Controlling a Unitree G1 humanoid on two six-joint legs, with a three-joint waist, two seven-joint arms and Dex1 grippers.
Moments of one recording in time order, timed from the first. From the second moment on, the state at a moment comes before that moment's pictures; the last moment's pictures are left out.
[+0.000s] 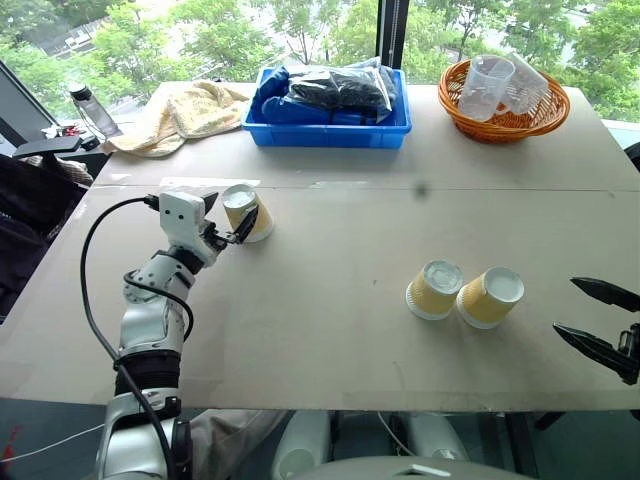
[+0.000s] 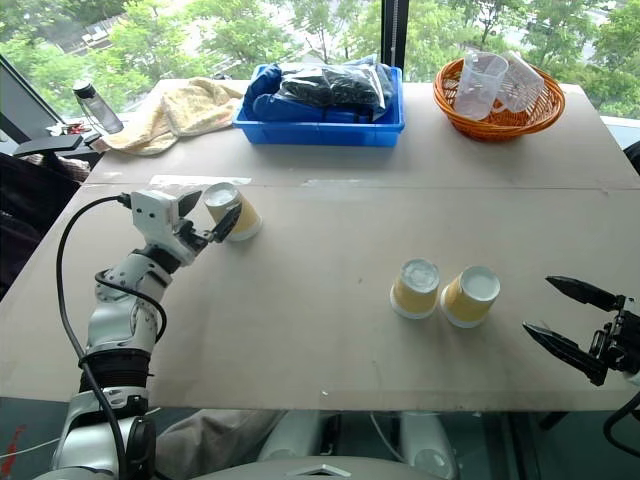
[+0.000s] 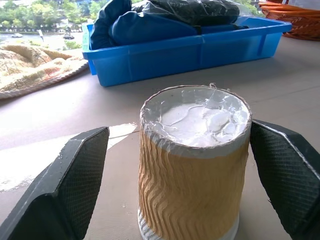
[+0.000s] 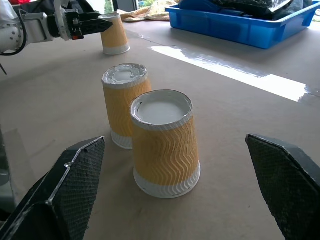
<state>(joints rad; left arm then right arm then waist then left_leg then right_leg) -0.37 0.49 0.26 0.33 -0.32 -0.01 -0.61 0.30 -0.72 -0.60 -0.11 0.73 0.15 1.35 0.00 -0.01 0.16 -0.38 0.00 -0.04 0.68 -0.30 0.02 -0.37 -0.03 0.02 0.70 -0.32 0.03</state>
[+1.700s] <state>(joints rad) -0.84 0.08 -0.38 0.21 -0.34 0.27 -1.15 0.34 -0.70 -0.60 -0.16 0.75 0.14 1.30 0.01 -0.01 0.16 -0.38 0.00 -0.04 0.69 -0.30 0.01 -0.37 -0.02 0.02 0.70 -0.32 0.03</state>
